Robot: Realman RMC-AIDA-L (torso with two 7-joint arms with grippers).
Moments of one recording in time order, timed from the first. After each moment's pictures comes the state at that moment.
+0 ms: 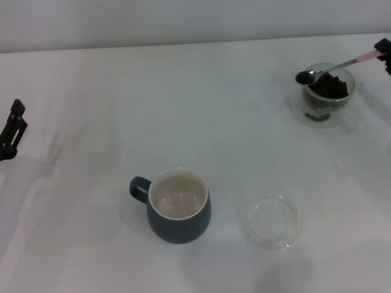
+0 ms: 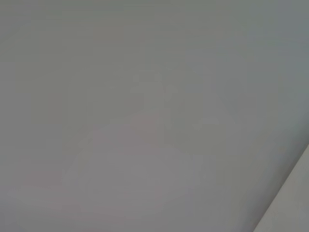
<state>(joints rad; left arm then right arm) -0.36 -2.08 -0.76 -0.06 -0.71 -1.36 2.82 0.42 1.97 -0.18 -0.31 1.41 1.23 -1.08</state>
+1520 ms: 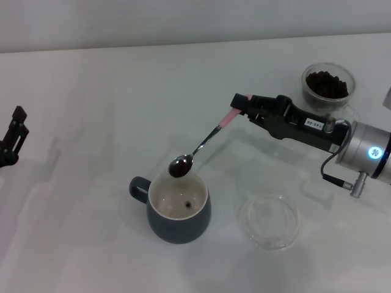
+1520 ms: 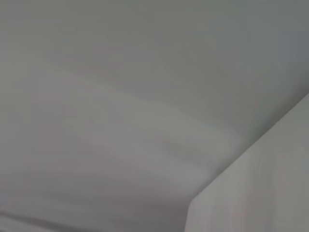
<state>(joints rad) -0.35 -2.08 -0.76 -0.07 -0.70 -1.35 2.82 0.54 2.02 -0.51 -0.08 1.41 1.44 -1.27</state>
